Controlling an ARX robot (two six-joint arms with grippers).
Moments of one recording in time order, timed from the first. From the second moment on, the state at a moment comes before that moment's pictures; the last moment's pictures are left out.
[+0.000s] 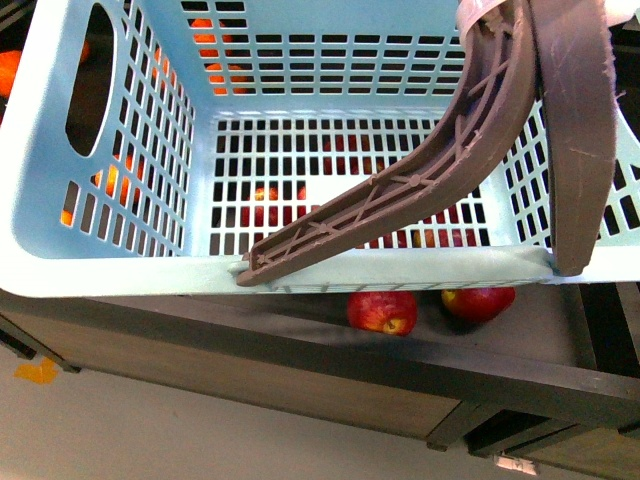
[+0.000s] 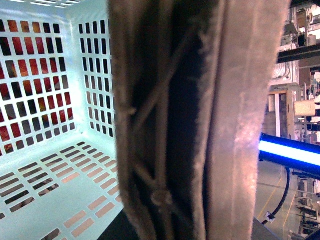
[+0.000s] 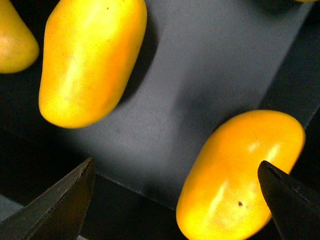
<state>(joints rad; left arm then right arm) -0.54 1.73 1.36 -0.27 0.57 -0.70 -0.50 2.34 1.10 0.15 0.11 0.91</state>
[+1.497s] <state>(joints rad) -0.54 1.73 1.36 -0.27 0.57 -0.70 -0.48 2.68 1.62 -0.02 0.17 0.98</state>
